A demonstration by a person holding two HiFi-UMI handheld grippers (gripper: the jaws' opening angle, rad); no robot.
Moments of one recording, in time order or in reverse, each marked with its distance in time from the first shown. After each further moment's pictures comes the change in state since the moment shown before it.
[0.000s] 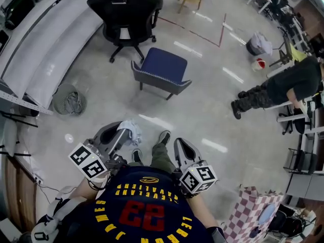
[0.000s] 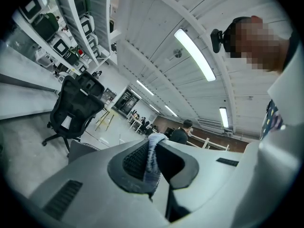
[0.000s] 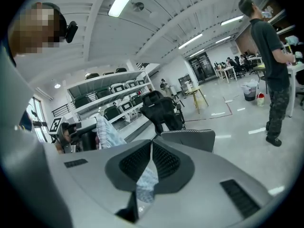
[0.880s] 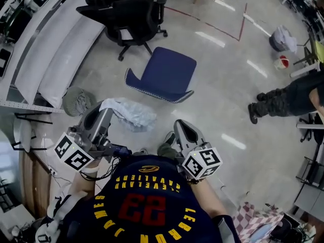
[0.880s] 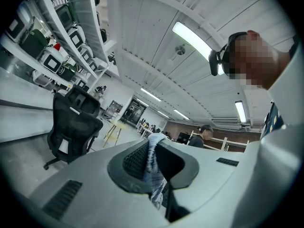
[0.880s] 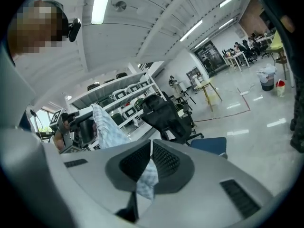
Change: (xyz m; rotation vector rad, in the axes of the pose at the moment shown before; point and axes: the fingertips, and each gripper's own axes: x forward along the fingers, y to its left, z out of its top) left arm 0.186 0.031 0.106 0.105 -0.096 0.143; right arm 0.125 -0.138 0.119 0.064 0.013 0.191
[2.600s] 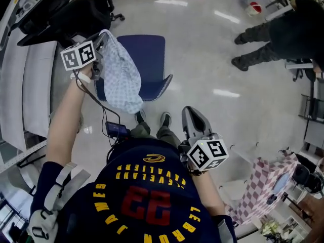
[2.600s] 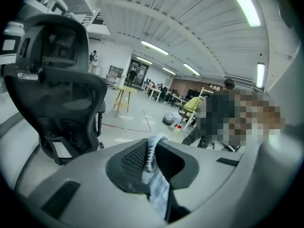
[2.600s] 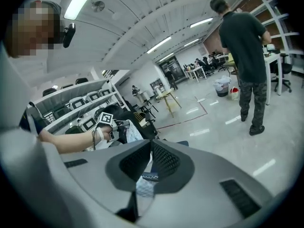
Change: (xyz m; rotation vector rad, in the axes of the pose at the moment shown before) left arm 0.344 0.295 -0.114 0.149 0.562 0.083; right arm 0.005 -0.102 0.024 0.150 -0.106 -0.475
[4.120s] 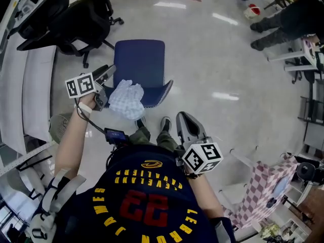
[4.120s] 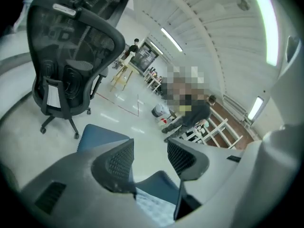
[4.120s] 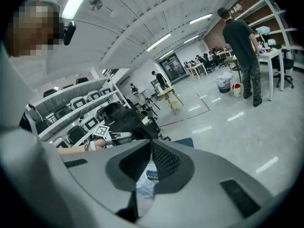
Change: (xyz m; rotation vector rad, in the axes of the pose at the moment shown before) left arm -0.026 -0.027 -0.113 -0.316 0.144 -0.189; right arm 0.020 0.001 -0.012 0.021 0.026 0.027
